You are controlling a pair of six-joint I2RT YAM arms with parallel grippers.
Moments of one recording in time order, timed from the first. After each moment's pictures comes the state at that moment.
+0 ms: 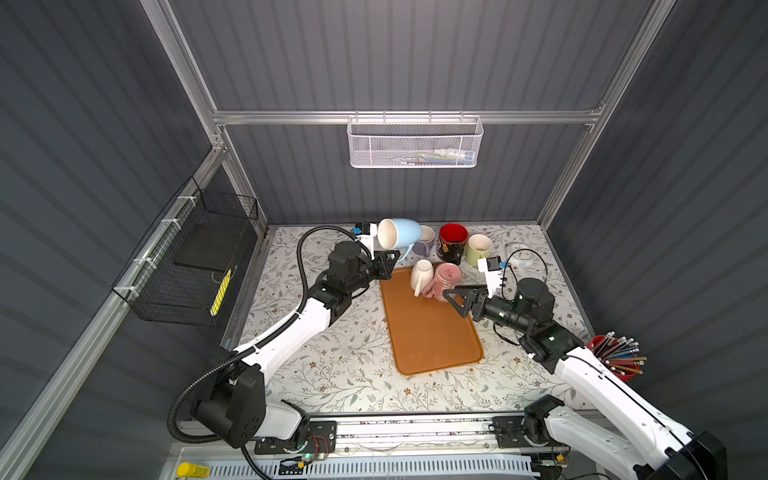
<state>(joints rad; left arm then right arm) -0.54 1.41 1.07 0.06 0.21 -0.52 0.43 0.91 0.65 0.02 -0.49 0.54</state>
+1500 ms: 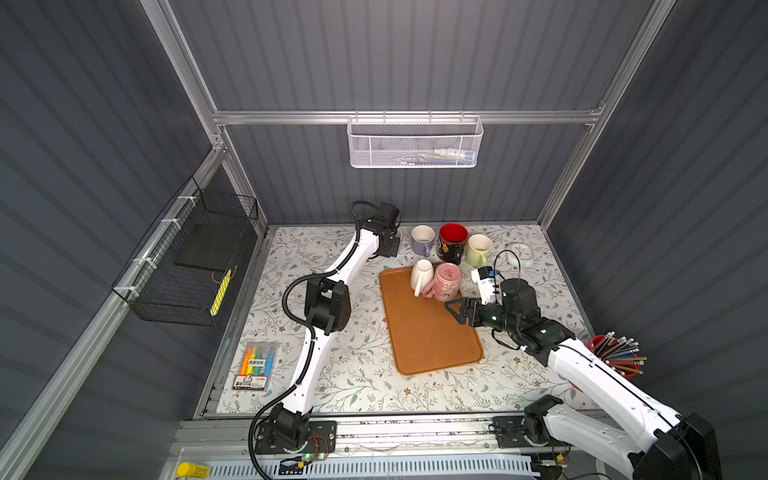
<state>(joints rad) -0.47 2.52 2.49 -1.02 -0.09 -0.13 0.43 1.00 0.66 -0.21 -0.36 0.48</state>
